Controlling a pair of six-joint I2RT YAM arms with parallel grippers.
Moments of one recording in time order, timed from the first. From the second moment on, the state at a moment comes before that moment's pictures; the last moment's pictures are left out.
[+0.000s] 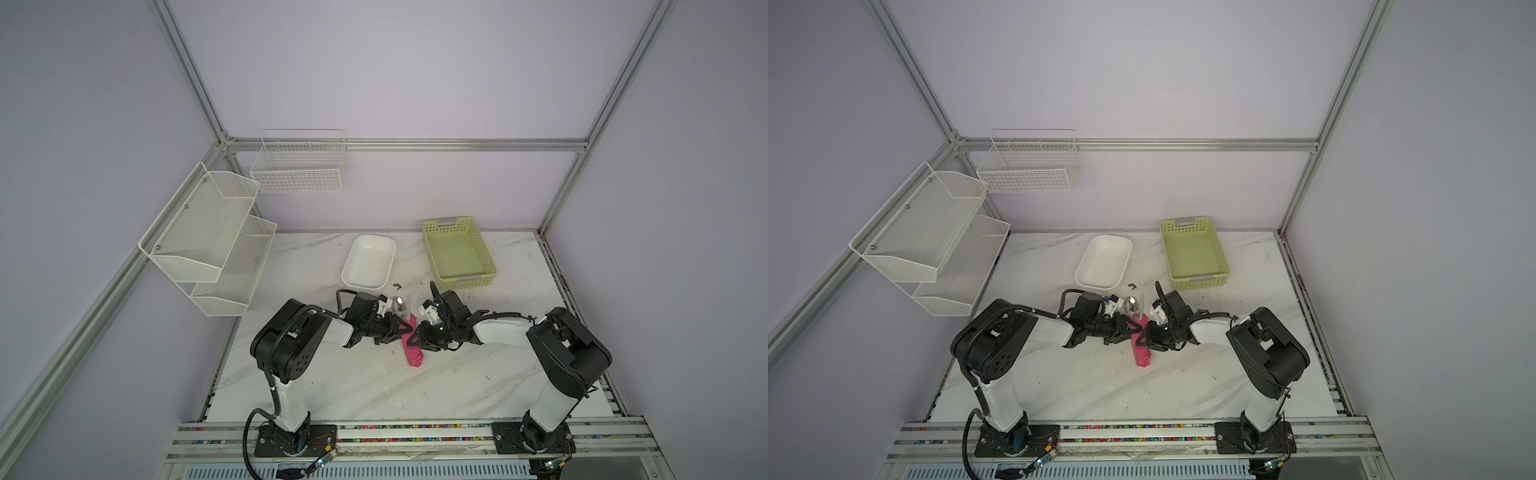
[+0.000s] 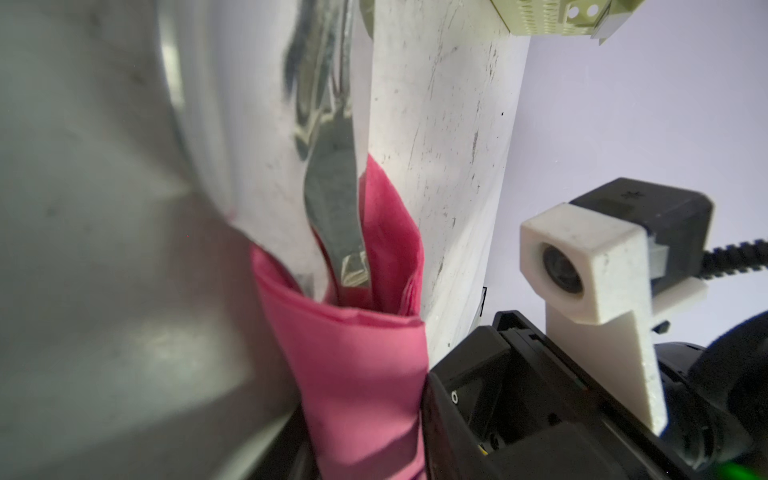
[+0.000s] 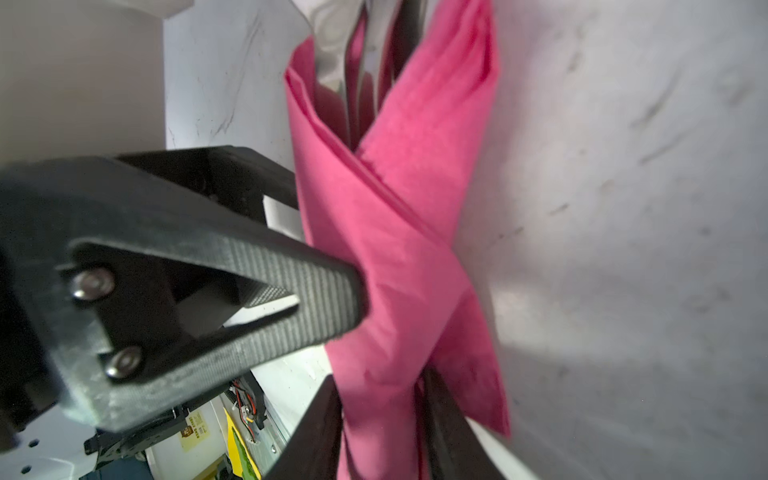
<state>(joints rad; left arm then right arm) -0.49 1.86 0.74 0.33 0.73 -0.95 0.65 1.71 0.82 -0.09 -0.59 0.77</state>
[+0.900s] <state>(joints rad) -0.49 1.86 0.80 0.19 0.72 -0.90 0.61 1.65 0.89 -0.23 -0.52 0.75</state>
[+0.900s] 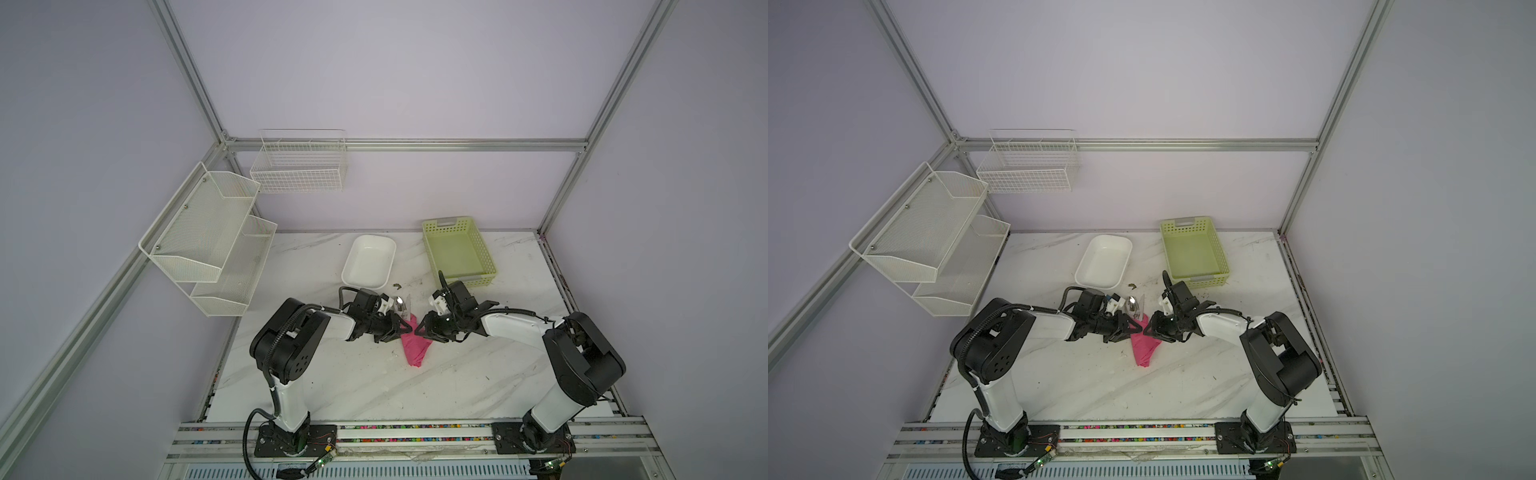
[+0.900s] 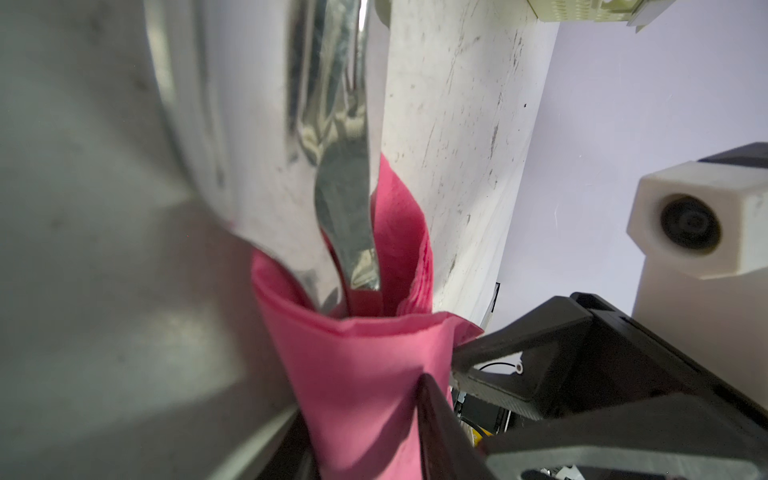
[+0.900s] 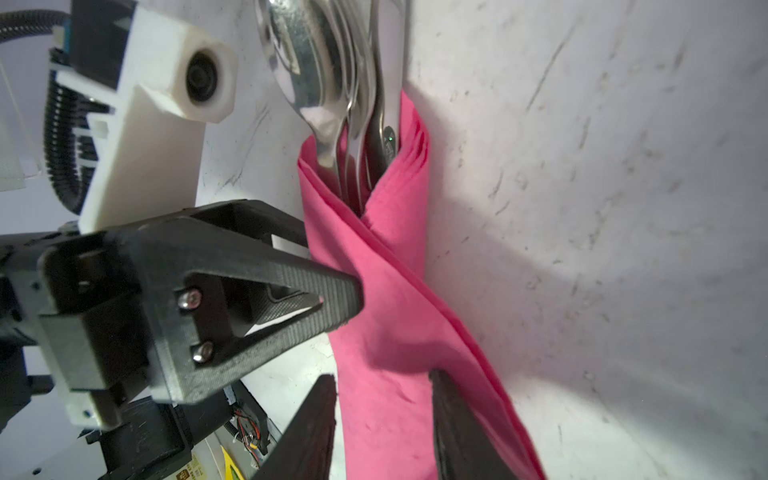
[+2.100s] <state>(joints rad) -0.46 1.97 0.71 0.64 0.80 -1.13 0.66 1.83 0.91 0.01 -0.65 0.77</state>
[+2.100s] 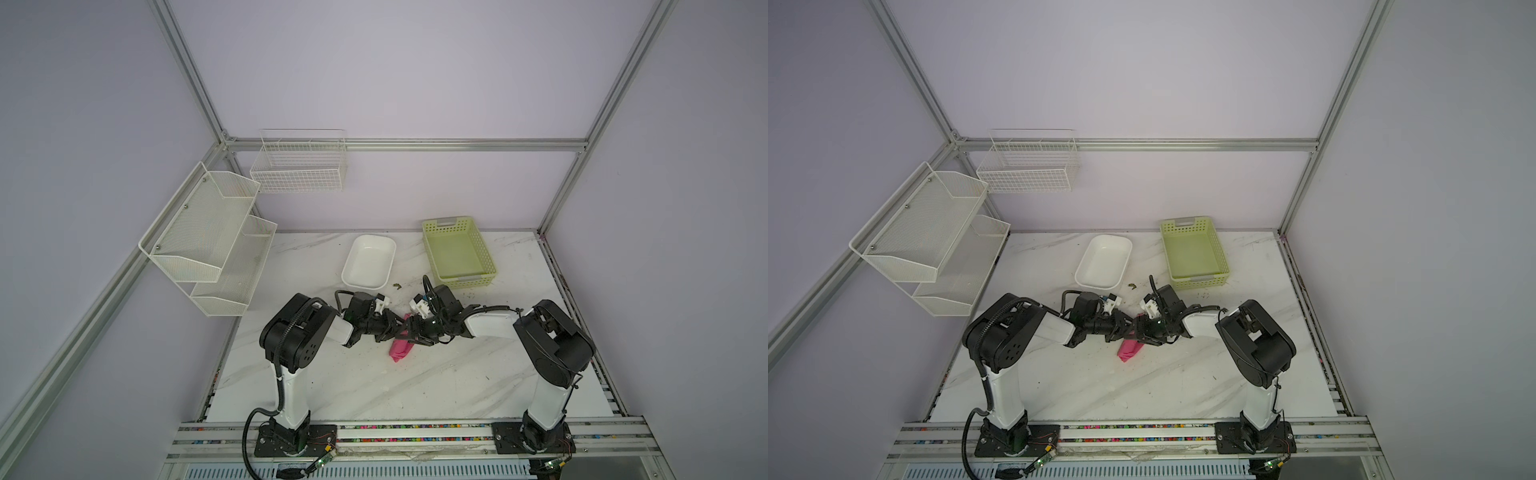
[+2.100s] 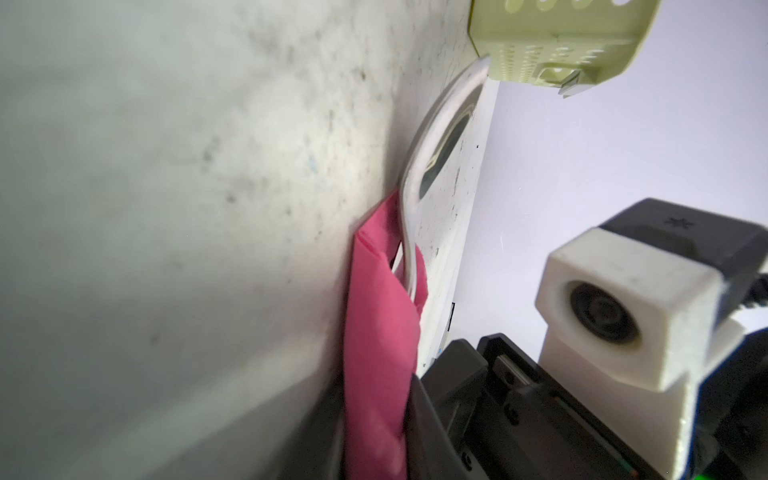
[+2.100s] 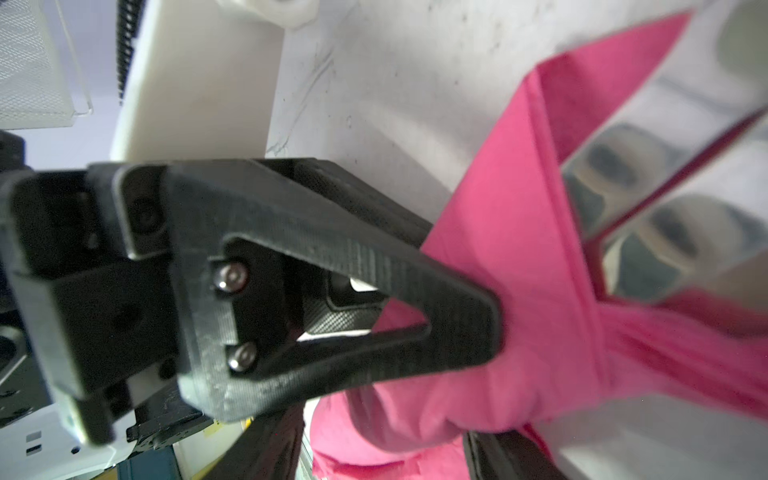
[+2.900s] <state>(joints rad) -0.46 2.06 0.53 1.19 0.77 -1.39 0.65 1.75 0.88 -0.08 -0.45 0.84</state>
